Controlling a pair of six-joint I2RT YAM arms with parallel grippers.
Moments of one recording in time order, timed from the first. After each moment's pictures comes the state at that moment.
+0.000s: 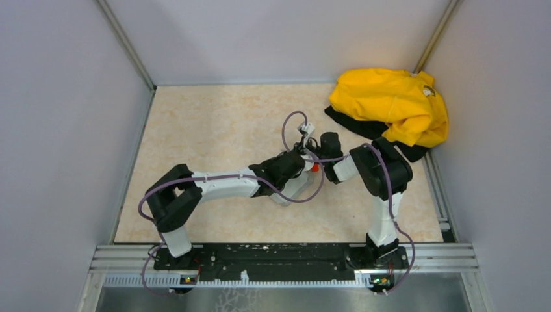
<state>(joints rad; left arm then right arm) -1.04 1.78 1.09 -0.11 -0.72 0.44 0.42 1.96 0.74 0.92 -0.70 0.21</state>
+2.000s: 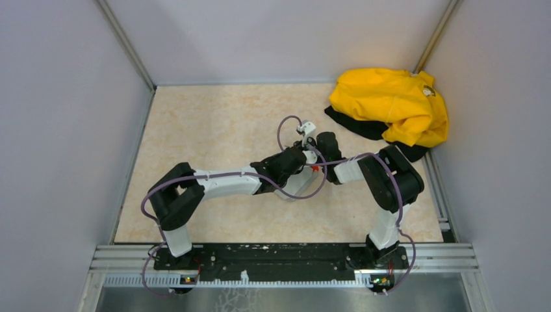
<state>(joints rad) -1.03 1.80 1.12 -0.06 -0.68 0.44 0.48 1.80 0.71 0.68 -0.38 0.07</state>
